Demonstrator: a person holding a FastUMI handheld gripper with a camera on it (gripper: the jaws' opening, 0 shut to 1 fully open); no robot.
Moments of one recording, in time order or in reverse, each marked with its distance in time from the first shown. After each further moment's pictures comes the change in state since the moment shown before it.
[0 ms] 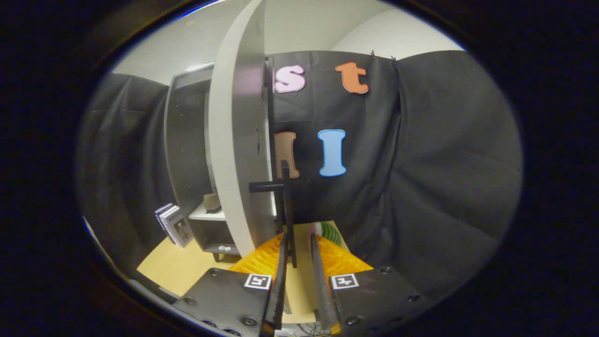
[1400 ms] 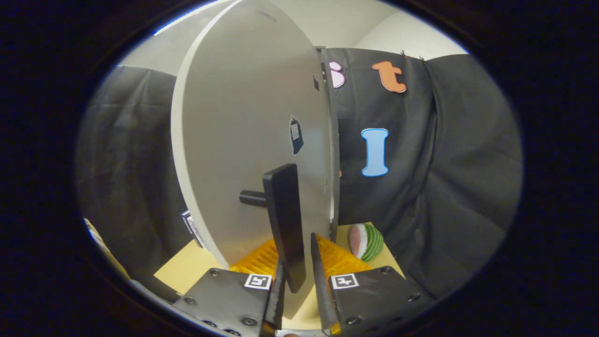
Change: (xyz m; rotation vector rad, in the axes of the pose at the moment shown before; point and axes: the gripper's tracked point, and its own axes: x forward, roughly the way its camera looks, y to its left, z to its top) arm 0.027 0.154 -0.008 -0.015 -0.006 0.141
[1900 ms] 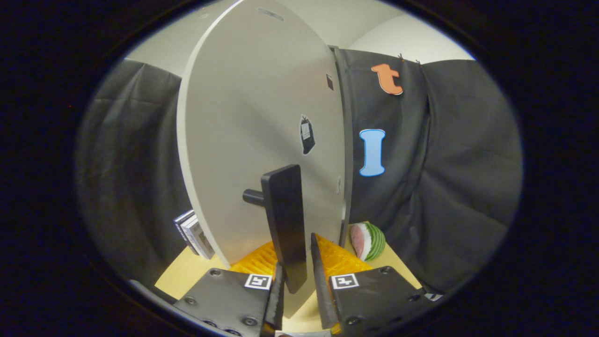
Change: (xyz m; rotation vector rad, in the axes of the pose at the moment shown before) arm 0.020 0.060 0.000 0.002 -0.010 -0.130
